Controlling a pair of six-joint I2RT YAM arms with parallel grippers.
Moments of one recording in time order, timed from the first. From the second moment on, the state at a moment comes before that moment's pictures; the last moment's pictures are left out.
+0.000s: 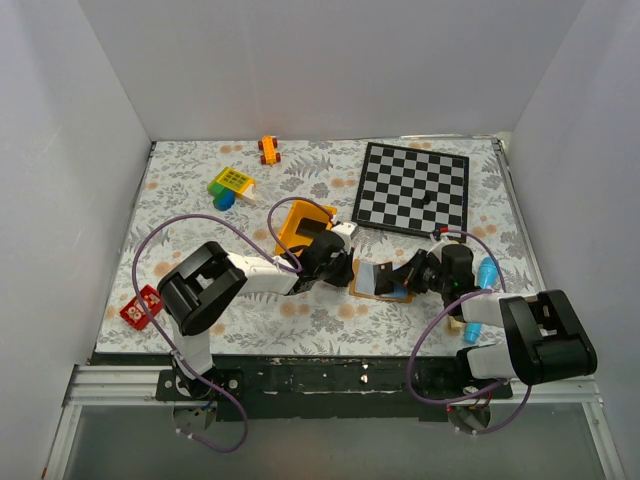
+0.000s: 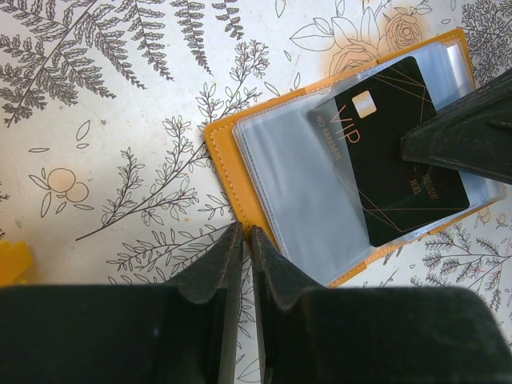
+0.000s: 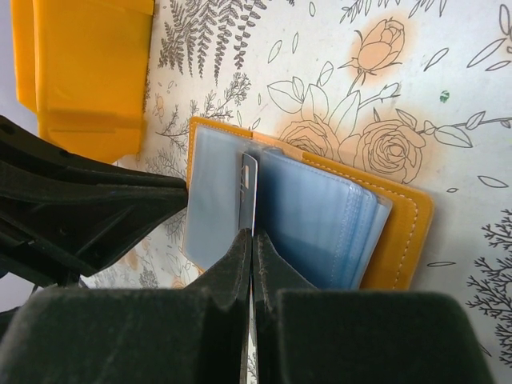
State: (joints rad) left arm -0.89 1.85 0.92 0.24 0.02 -0.43; right arm 0.21 1.34 0.24 0.51 -0.48 0.72
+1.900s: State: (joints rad) left arm -0.89 1.85 0.92 0.24 0.03 -0.43; right arm 0.24 1.50 0.22 0.77 -0.48 0.84
